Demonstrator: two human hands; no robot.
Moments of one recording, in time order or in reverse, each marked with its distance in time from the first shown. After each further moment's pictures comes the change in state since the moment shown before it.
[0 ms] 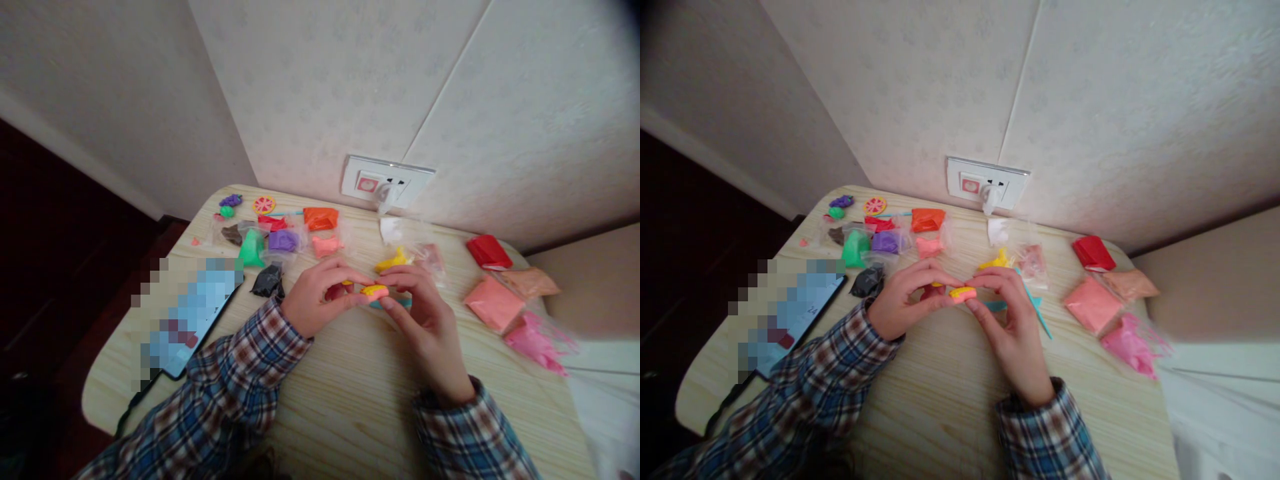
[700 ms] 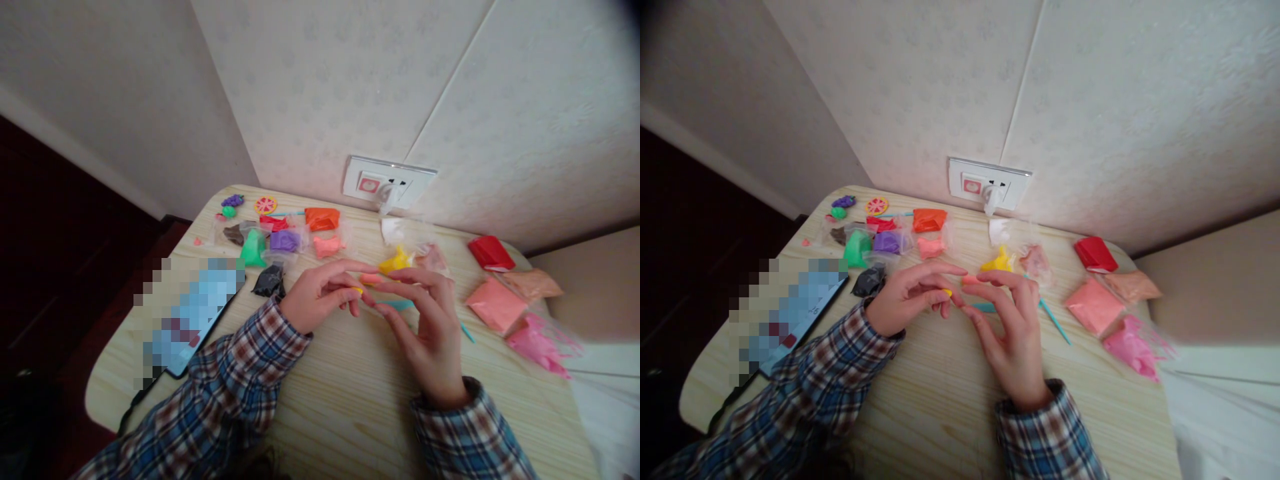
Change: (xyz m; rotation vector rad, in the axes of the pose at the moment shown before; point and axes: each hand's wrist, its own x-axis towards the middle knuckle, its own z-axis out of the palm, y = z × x) left_hand -0.001 -0.003 0.002 -0.490 -0.106 -0.257; right_hand -0.005 -0.004 0.002 -0.351 0.071 -0.237
